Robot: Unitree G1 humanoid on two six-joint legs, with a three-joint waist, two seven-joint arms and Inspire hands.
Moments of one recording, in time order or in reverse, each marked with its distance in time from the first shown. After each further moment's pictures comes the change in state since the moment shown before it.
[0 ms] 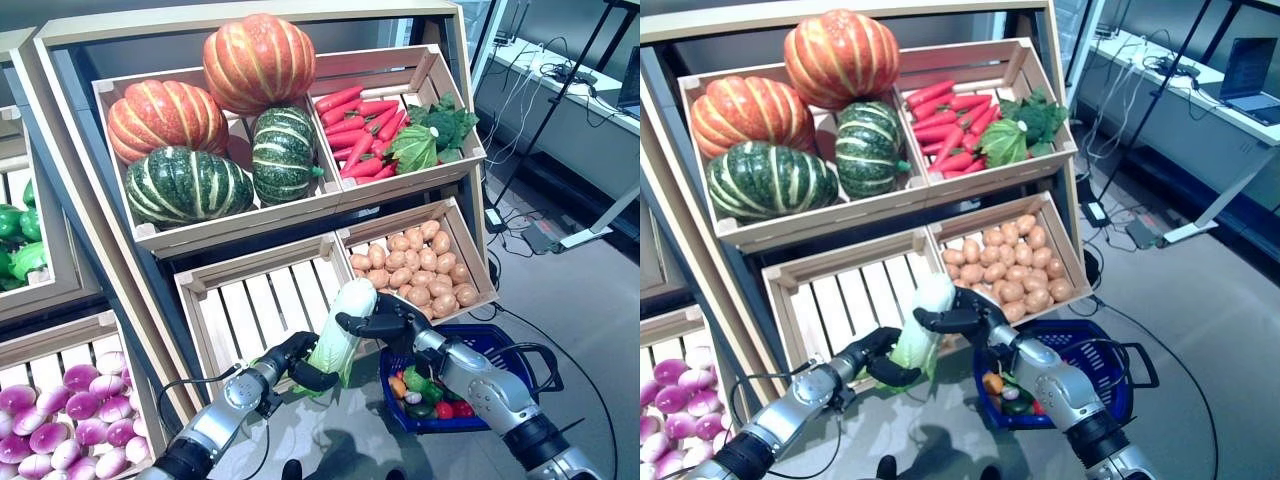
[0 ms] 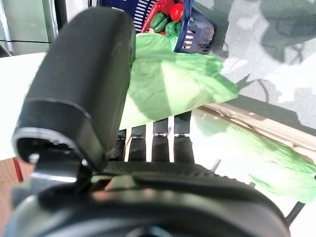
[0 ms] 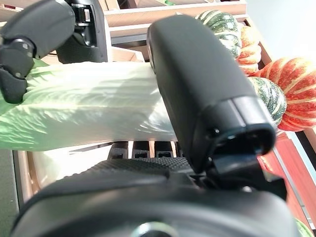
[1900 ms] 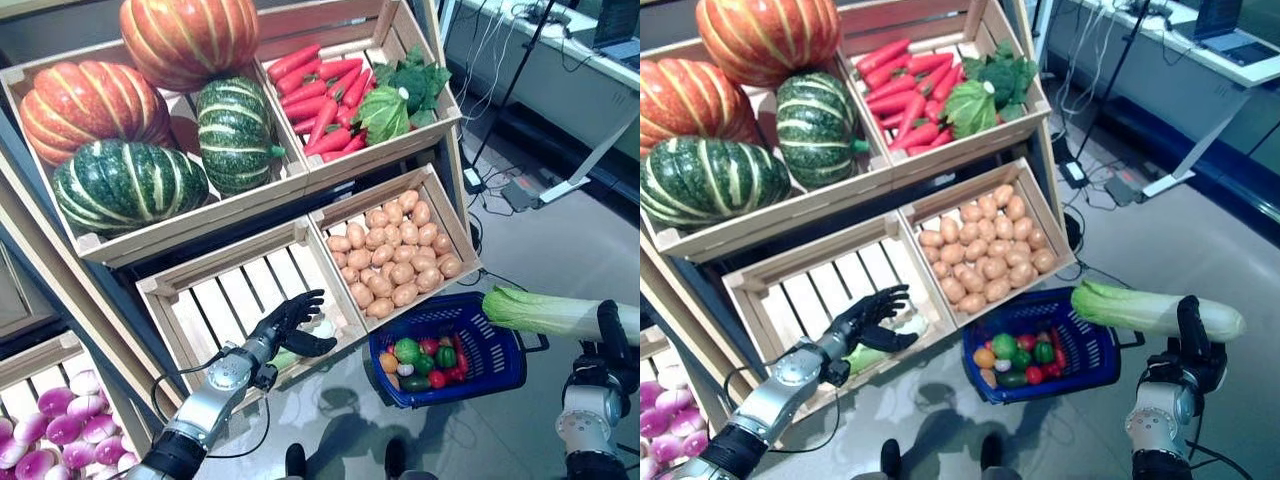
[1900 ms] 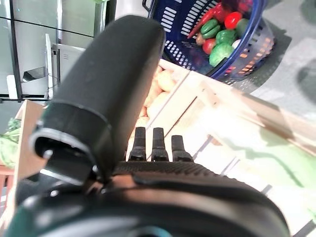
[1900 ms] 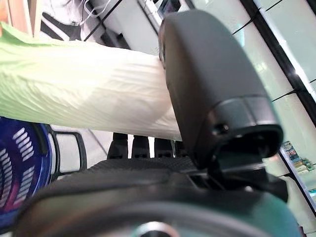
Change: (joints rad) left arm -0.015 0.020 0.142 -0.160 -0.242 -0.006 0.011; right arm 0.139 0.004 -0.693 0.422 0.481 -0.685 -0.479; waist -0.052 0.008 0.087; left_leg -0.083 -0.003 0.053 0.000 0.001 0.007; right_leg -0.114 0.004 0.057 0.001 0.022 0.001
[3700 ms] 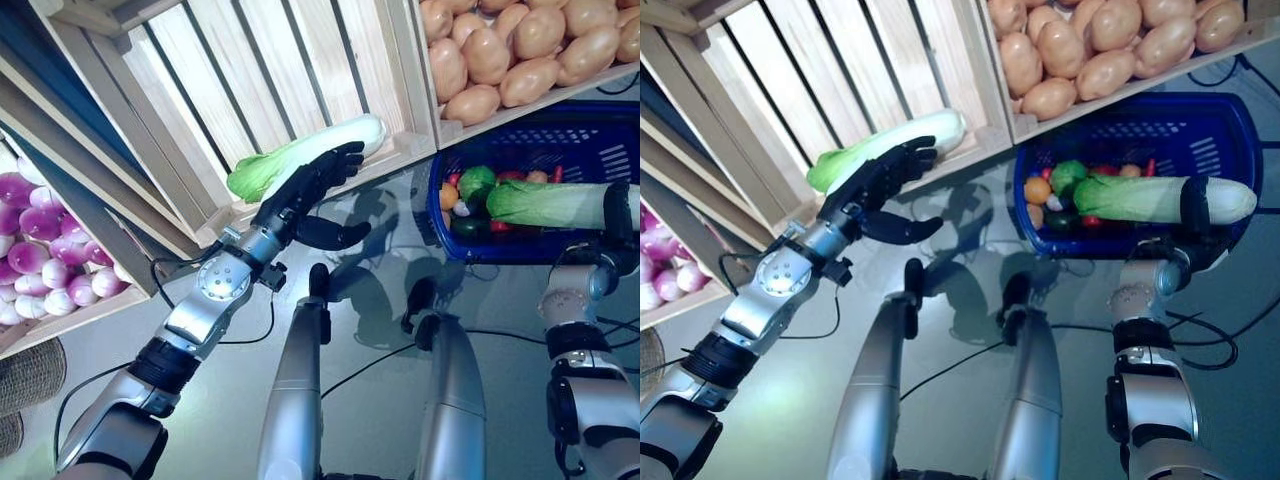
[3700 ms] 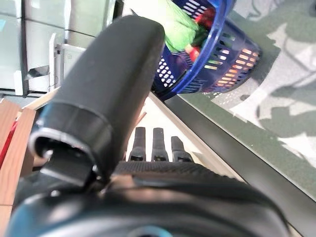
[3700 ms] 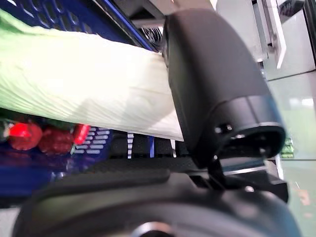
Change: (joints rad) left arm -0.422 0.141 -0.064 -0.116 -0.198 -0.221 0.041; right arm -0.663 -0.103 0.158 0.344 -0.096 -0.093 -0.127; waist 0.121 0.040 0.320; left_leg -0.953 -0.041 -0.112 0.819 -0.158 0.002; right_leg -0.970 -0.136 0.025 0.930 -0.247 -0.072
